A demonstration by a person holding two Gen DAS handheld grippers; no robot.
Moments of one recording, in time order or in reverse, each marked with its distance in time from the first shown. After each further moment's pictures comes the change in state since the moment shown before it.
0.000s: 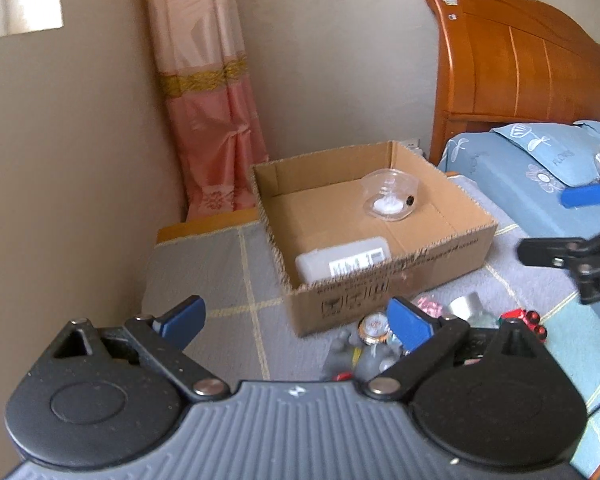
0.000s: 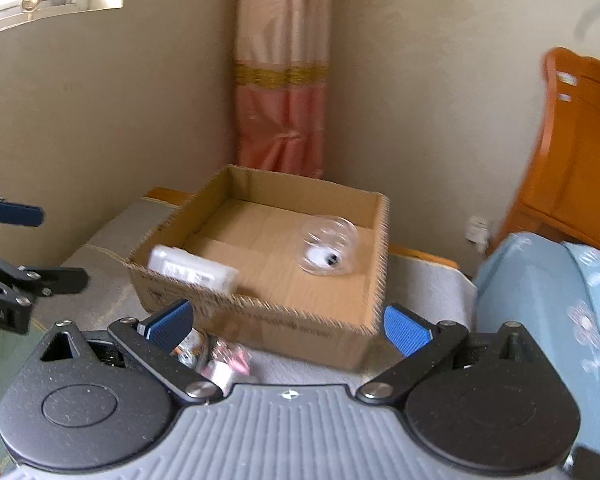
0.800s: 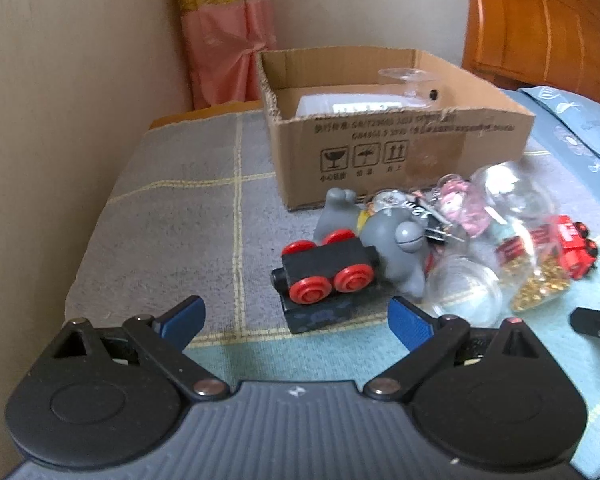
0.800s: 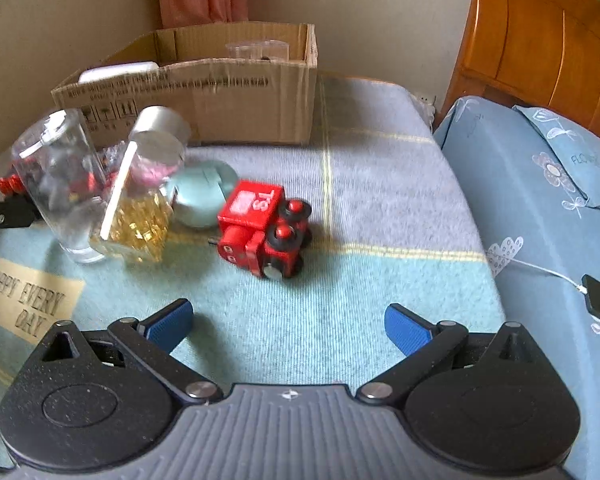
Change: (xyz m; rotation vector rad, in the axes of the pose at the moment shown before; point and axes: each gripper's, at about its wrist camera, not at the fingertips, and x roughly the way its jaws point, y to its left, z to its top) left arm 0.062 -0.020 -0.092 -0.086 0.130 0.044; right arm 0.028 -0.005 -0.146 0.175 0.196 -0.114
